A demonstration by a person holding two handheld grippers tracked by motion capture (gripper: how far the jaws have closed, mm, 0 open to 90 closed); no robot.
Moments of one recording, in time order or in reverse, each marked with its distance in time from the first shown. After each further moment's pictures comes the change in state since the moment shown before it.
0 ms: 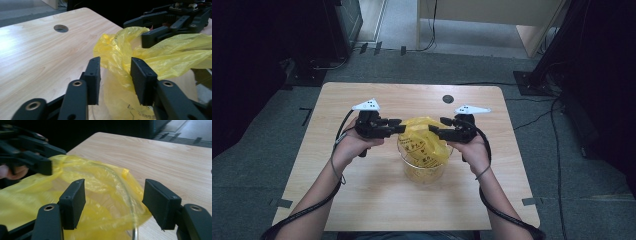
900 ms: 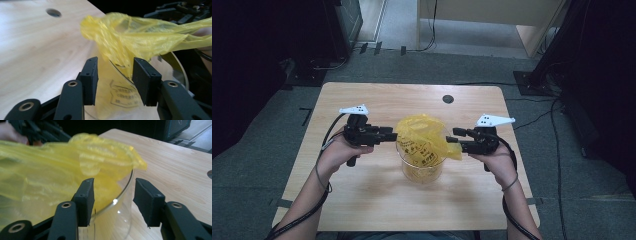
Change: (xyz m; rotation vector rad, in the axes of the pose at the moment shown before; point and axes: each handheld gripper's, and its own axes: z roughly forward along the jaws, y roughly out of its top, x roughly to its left) left arm -0.012 -0.012 -0.028 0.048 -0.058 -0.087; right arm -0.004 -0.018 -0.064 0.017 0.097 -0.137
